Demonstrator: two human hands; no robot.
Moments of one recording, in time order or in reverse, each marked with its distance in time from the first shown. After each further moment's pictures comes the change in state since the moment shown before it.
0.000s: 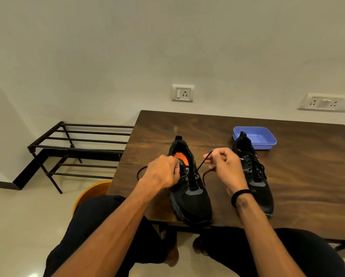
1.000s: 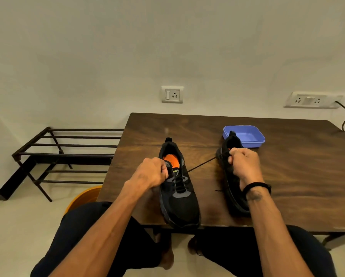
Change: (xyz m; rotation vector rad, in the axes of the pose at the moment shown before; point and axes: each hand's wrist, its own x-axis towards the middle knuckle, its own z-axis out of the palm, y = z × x) left_hand 0.015 -0.016 0.005 -0.099 -0.048 -0.080; right_hand 0.011 -0.022 -0.052 -0.074 0.299 0.239
